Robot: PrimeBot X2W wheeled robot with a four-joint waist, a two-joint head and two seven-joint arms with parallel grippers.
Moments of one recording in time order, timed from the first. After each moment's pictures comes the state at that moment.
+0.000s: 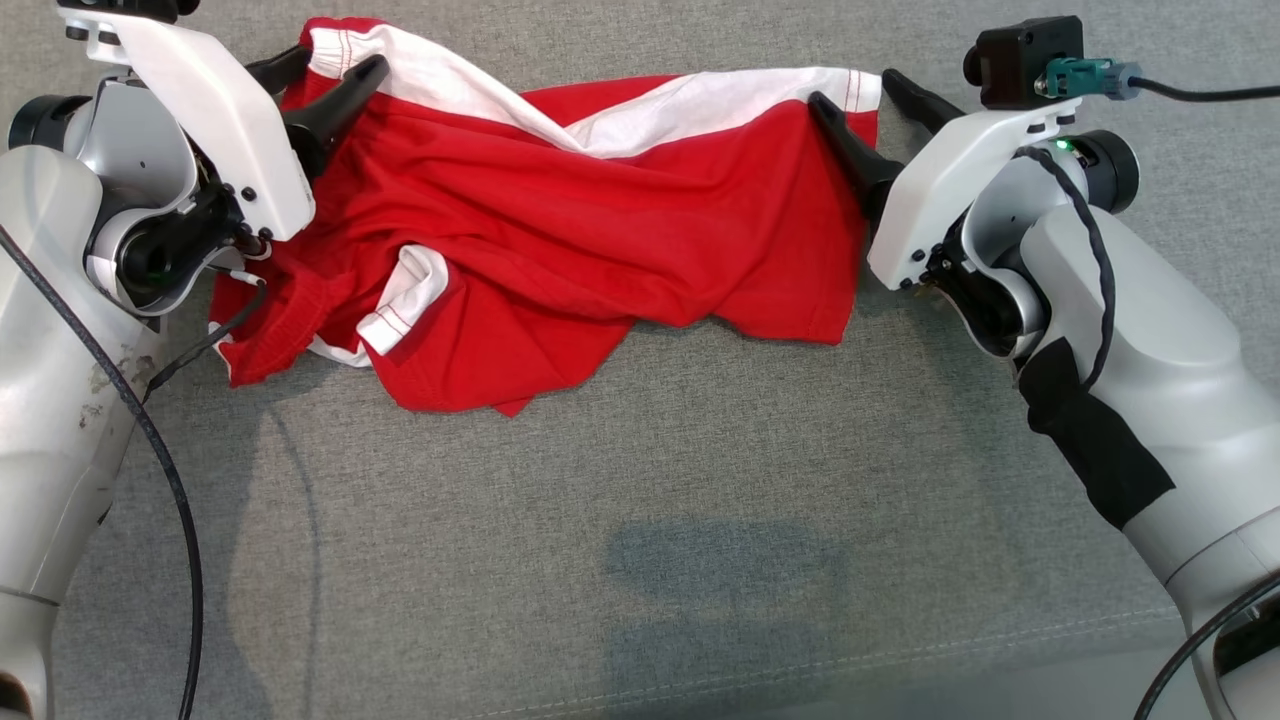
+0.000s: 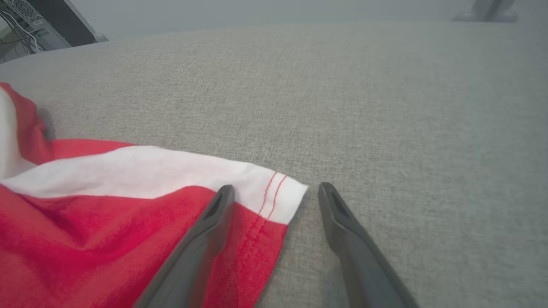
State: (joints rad) left arm -1.06 0.42 -0.61 0.61 -0.98 -0.12 0.42; right arm -1.10 -0.14 0.72 0.90 0.75 0.12 0.00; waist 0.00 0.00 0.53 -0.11
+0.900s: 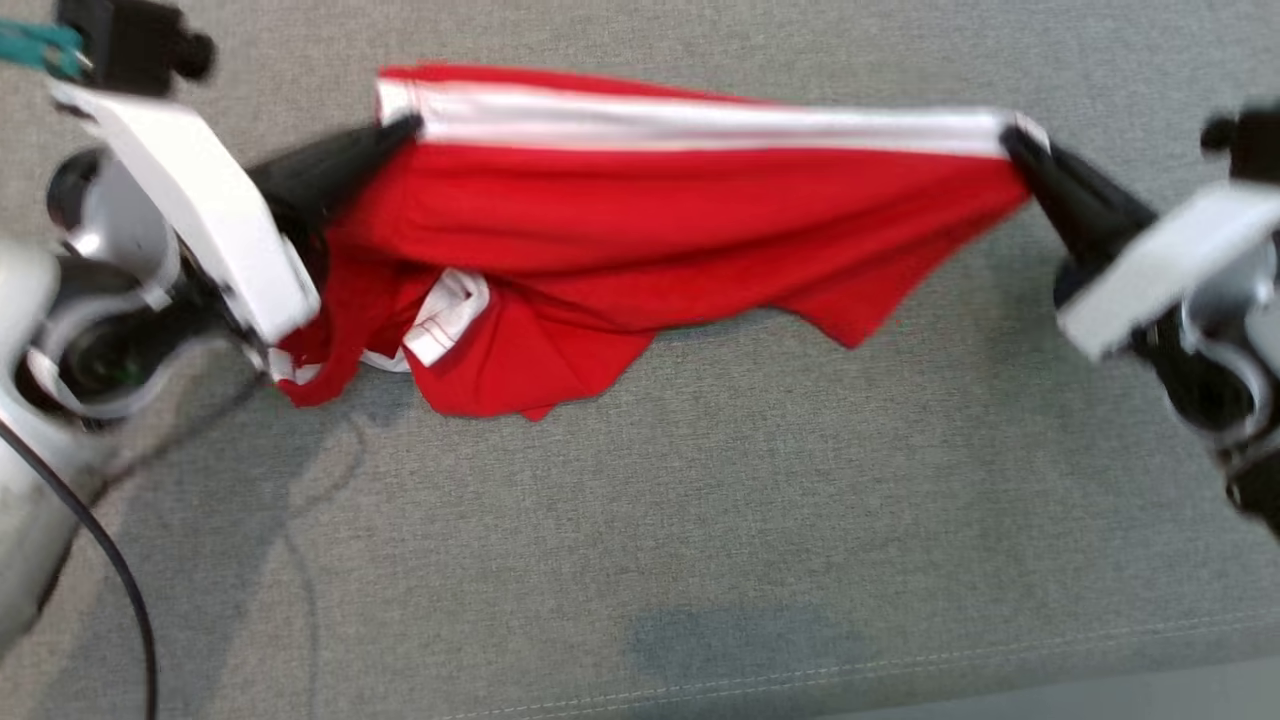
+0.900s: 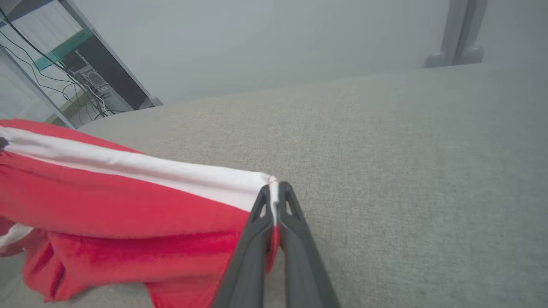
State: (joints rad) left arm -0.86 0.61 -0.63 0.10 -1.20 -0.07 0.46; right arm -0.81 -0.56 0.73 0.38 1.05 0.13 -0.07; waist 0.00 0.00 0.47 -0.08
